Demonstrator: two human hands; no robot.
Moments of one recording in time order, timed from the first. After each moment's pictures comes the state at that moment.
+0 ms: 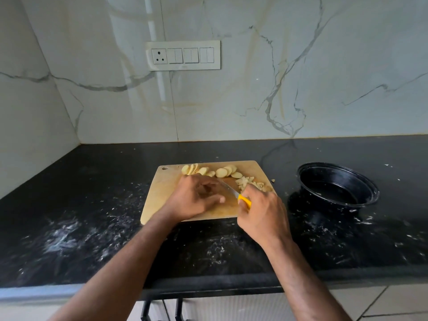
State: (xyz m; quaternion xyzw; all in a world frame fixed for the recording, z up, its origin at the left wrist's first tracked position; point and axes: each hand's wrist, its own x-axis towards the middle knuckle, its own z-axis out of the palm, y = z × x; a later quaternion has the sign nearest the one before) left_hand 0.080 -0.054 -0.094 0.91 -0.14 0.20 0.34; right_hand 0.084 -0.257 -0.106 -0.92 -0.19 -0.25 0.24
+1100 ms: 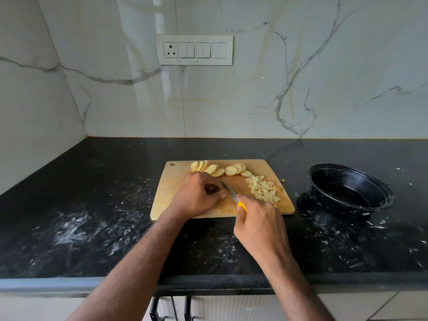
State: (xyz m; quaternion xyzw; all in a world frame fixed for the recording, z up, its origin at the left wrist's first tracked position) left_hand 0.086 -0.044 -0.104 0.93 -0.05 0.21 0.30; right_hand 0.049 -0.232 -0.104 -0.93 -0.20 -0.22 0.23
